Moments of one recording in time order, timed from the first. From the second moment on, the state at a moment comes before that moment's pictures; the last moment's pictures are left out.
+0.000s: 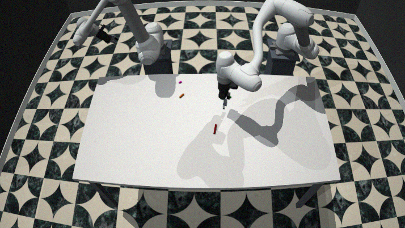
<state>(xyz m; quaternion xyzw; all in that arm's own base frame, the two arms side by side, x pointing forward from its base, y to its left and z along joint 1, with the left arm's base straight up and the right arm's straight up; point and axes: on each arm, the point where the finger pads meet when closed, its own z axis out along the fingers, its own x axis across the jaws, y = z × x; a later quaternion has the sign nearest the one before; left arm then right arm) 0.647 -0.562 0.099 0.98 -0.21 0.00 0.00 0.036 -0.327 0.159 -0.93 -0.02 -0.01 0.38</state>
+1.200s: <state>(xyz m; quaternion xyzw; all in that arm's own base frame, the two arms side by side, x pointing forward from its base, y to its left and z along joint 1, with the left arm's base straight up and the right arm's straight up) 0.642 -0.574 0.088 0.94 0.35 0.00 0.00 0.036 -0.327 0.159 -0.93 -0.02 -0.01 0.38</state>
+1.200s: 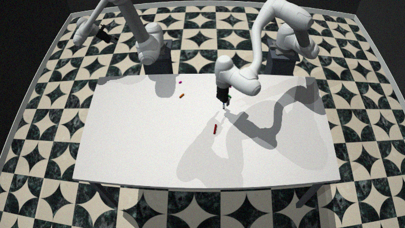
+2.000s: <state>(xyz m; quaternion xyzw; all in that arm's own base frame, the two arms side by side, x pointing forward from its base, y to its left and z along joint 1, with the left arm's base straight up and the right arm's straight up) 0.647 -0.594 0.080 0.75 0.66 0.00 0.00 0.036 -0.327 0.159 -0.93 -0.02 -0.01 0.38</state>
